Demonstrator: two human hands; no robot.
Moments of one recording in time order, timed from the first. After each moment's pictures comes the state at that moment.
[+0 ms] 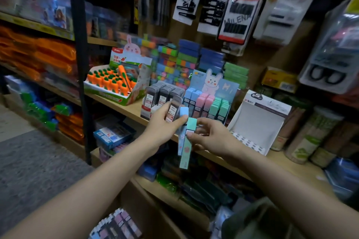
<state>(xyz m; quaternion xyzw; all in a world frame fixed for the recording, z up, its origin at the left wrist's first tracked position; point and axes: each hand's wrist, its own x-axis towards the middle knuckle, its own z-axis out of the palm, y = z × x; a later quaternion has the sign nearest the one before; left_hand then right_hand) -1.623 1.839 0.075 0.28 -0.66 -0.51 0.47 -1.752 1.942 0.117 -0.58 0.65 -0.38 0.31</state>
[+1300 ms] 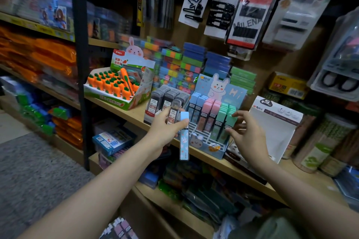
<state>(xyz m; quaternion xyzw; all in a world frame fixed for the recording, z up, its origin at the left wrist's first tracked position) -1.622 1.810 0.070 0.30 -0.61 -0.57 0.45 -1.848 1.904 0.072 -0.56 0.69 -0.45 -0.11</state>
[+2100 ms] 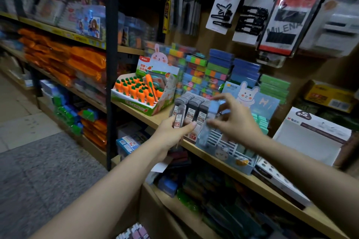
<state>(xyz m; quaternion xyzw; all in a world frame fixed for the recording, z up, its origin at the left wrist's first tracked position) -1.587 1.783 0.065 0.33 -0.58 -0.60 0.44 -1.757 1.844 0.135 -0.68 0.64 -0.36 0.03</state>
